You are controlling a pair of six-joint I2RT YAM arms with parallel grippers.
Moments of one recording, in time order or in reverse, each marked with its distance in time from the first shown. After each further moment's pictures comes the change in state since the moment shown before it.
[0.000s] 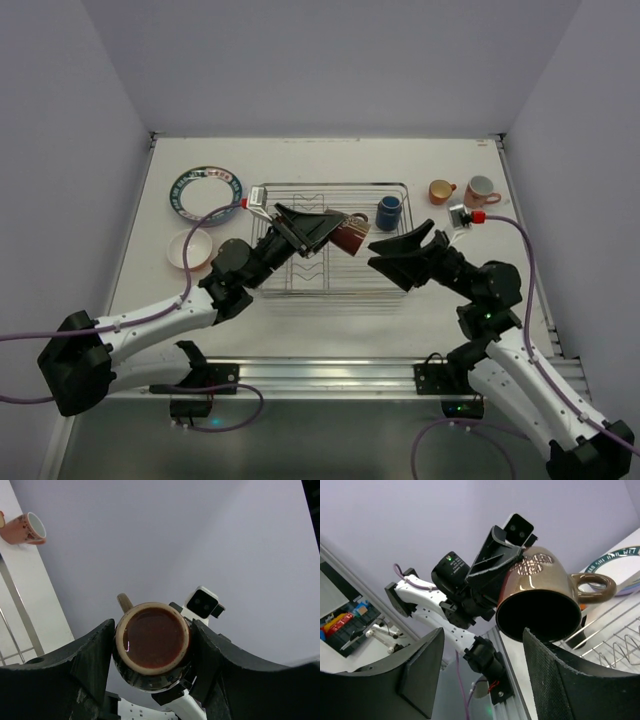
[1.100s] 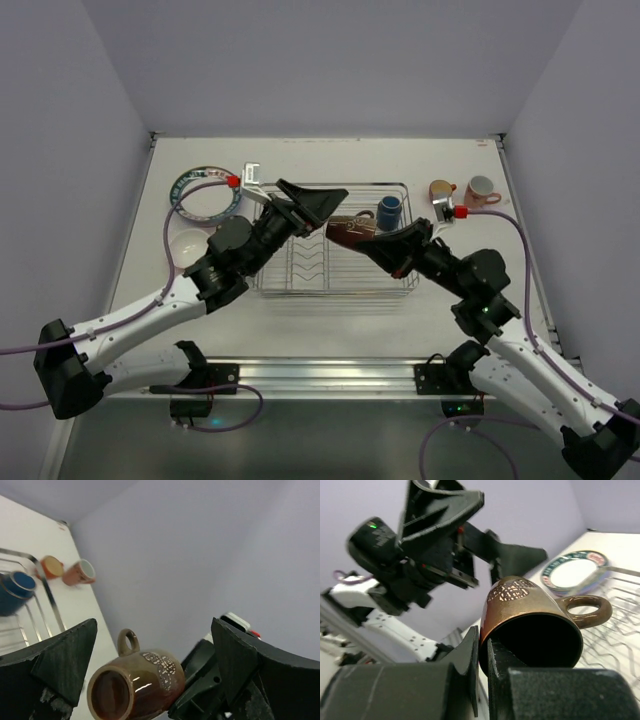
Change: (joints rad) left arm -0.020 -0.035 0.236 -0.343 -0.143 0.236; right arm 0.176 0.087 0.122 -0.172 0.233 -0.260
